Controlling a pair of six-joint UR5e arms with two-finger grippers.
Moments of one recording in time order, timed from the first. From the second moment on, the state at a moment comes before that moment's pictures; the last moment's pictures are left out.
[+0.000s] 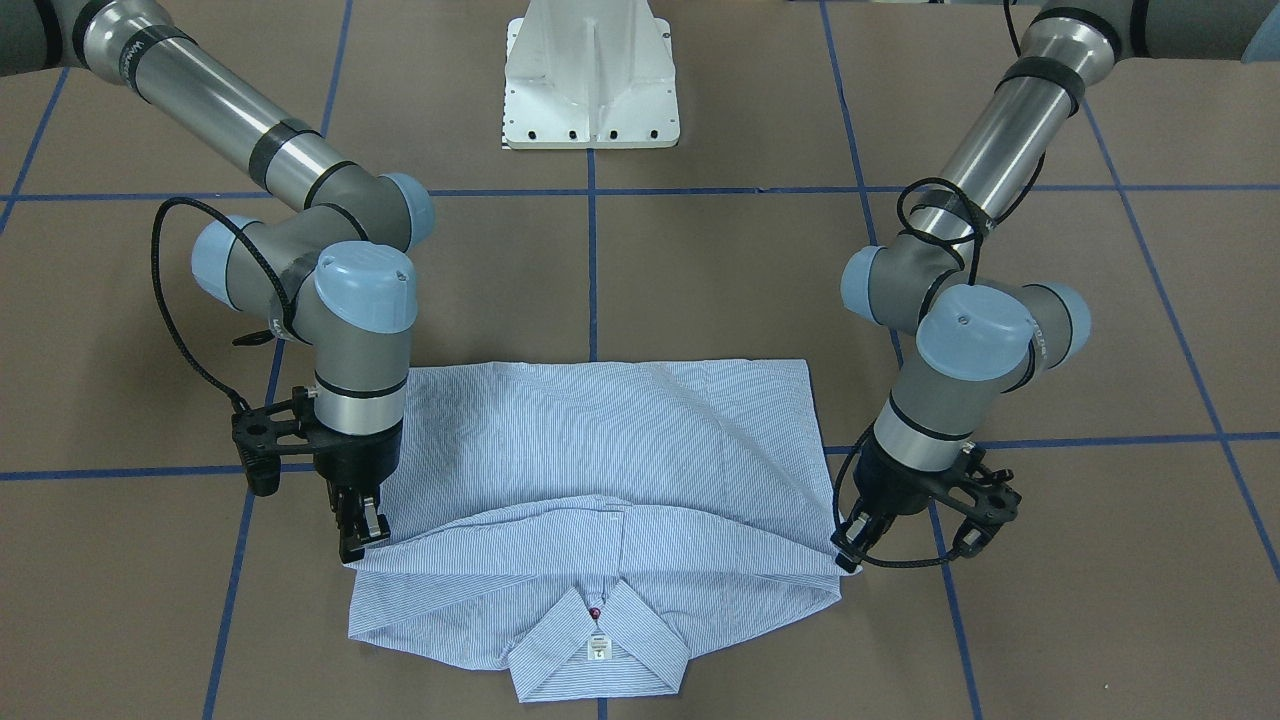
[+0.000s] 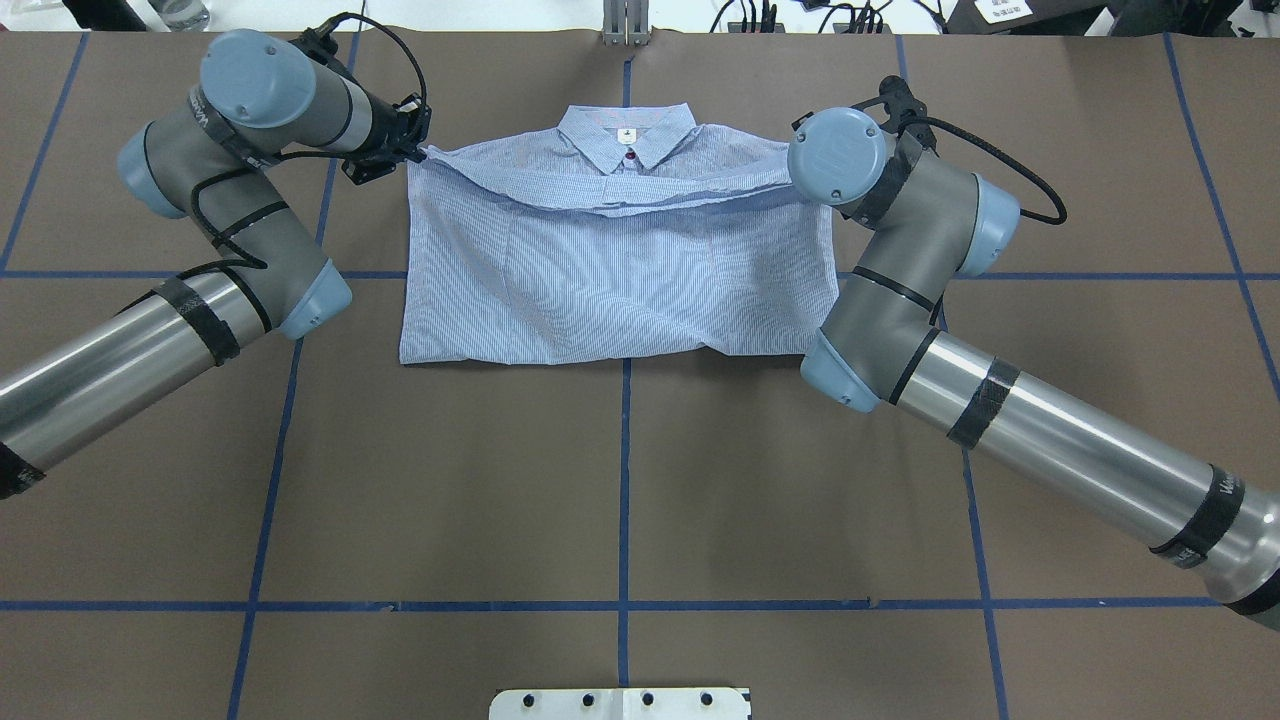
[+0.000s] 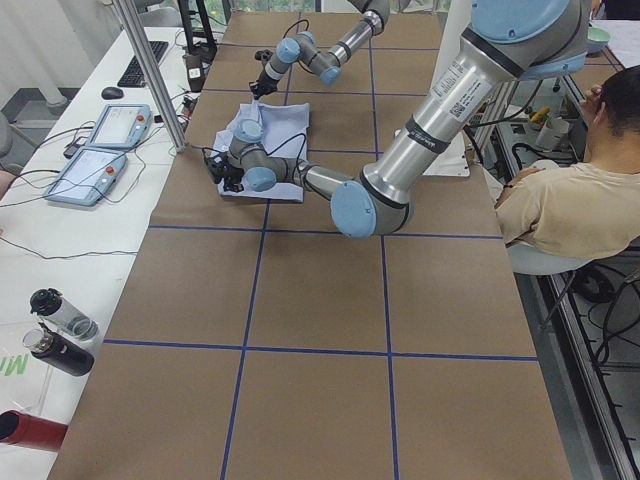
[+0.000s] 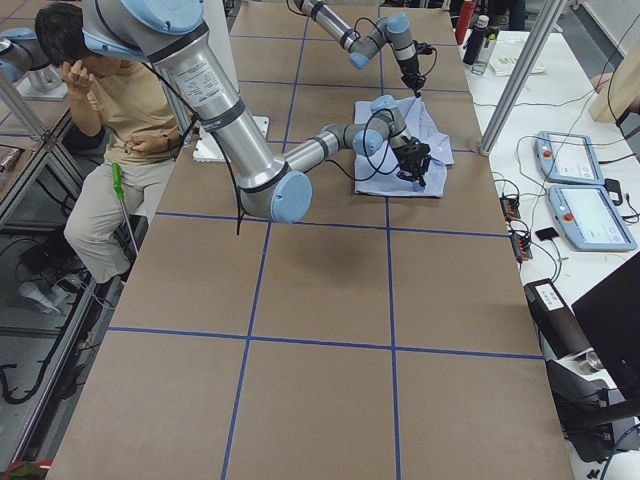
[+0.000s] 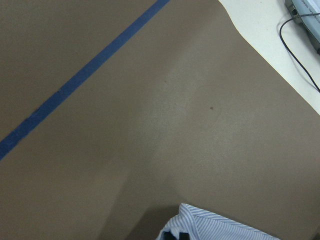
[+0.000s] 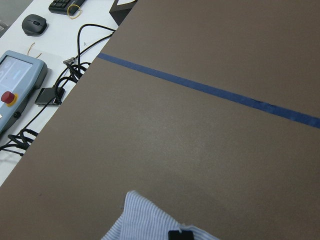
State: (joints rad) left arm -0.86 -2.30 -1.06 -2.34 -1.82 -1.74; right arm 0.73 -0.87 1.28 -1.27 1.42 2.12
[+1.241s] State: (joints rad) left arm -0.89 -2.17 -1.29 -2.36 -1.90 -1.64; right arm 0.70 -1.07 1.60 -1.25 1.50 2.11
